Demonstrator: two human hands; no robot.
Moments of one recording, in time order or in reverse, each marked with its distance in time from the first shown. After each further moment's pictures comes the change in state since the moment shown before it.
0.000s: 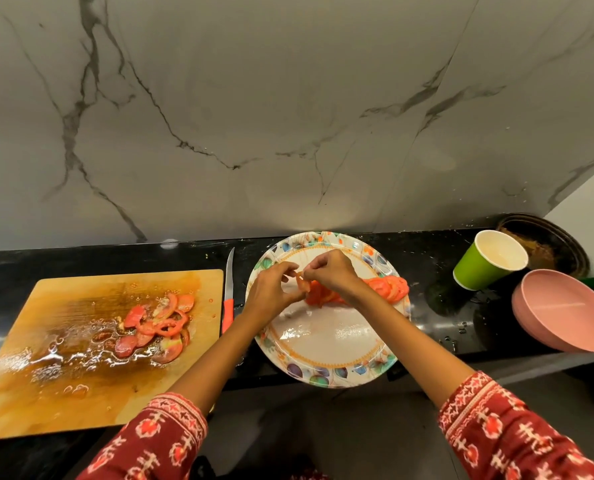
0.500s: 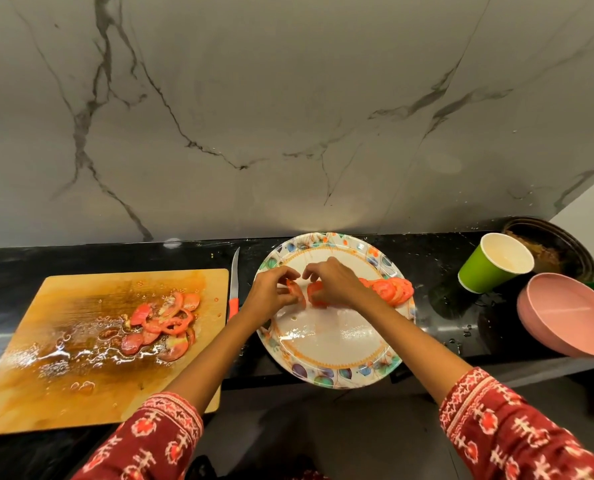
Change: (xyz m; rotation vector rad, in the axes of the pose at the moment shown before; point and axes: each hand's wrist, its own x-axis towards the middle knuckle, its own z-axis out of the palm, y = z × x) left_hand -0.003 -0.009 -0.012 -0.072 -0.110 -0.016; right_hand 0.002 0.006 0.003 -0.694 -0.149 -0.341
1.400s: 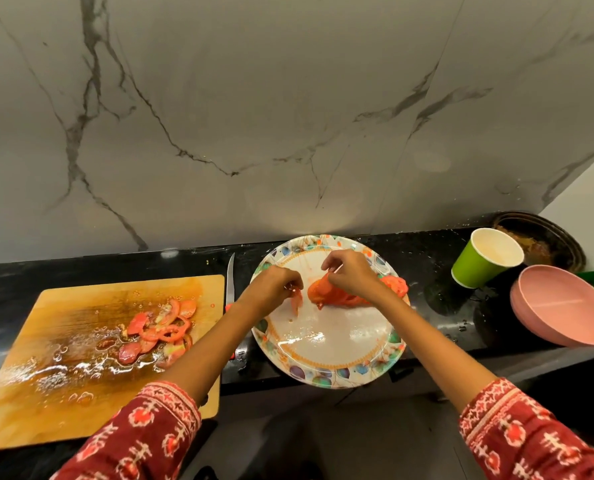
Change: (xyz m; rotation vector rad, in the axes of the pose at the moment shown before) left_hand 0.014 0.023 -0.010 0.419 -0.202 0.183; right_hand -0.013 0.028 -0.016 0.350 0.255 0.140
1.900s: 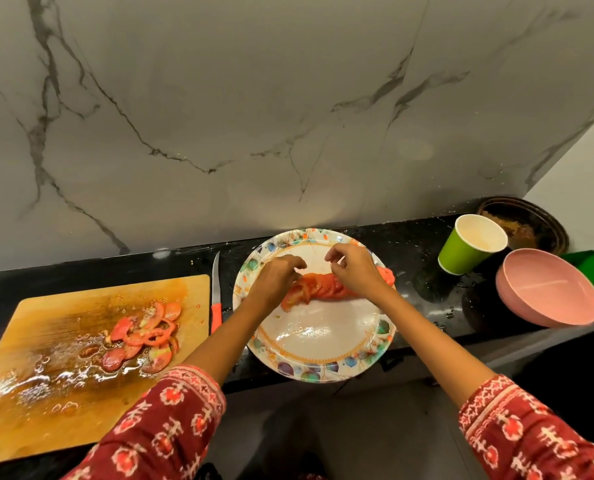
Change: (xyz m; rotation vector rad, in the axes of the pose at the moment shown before) left_hand 0.022 0.019 0.020 -0.061 0.155 0.003; right_hand -0.009 0.029 -0.007 0.038 0.166 -0.053
